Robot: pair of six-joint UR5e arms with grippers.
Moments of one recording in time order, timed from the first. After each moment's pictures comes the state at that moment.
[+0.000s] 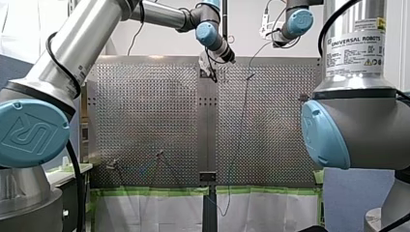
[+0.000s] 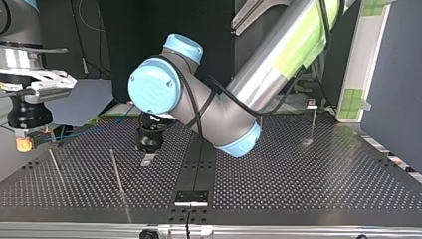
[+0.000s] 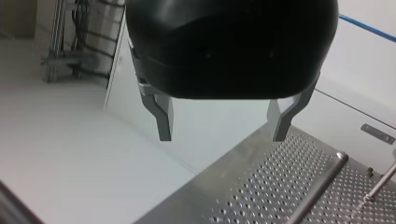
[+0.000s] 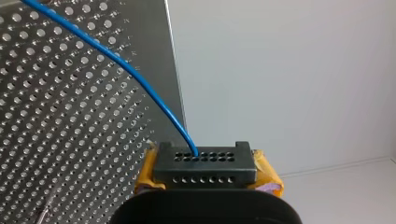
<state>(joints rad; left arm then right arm) -0.69 -2.05 -0.92 -3.39 -1.77 -2.22 1.79 -1.60 1.54 -0.08 1.46 1.70</state>
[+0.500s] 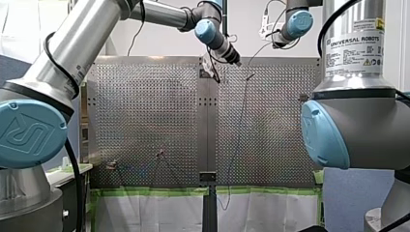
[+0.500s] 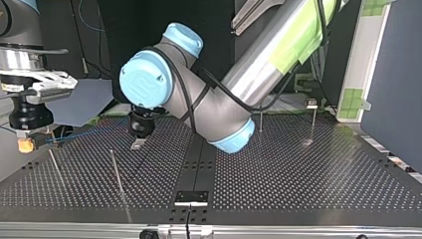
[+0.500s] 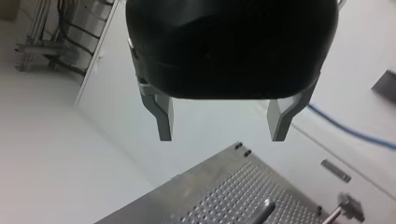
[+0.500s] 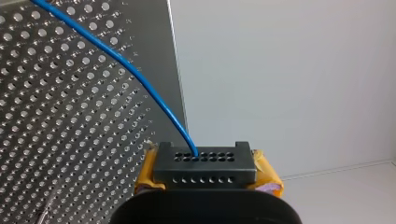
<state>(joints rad) -0.72 -2.05 -0.91 -3.48 -1.67 -2.28 1.79 -1.60 1.54 -0.08 1.45 1.70</state>
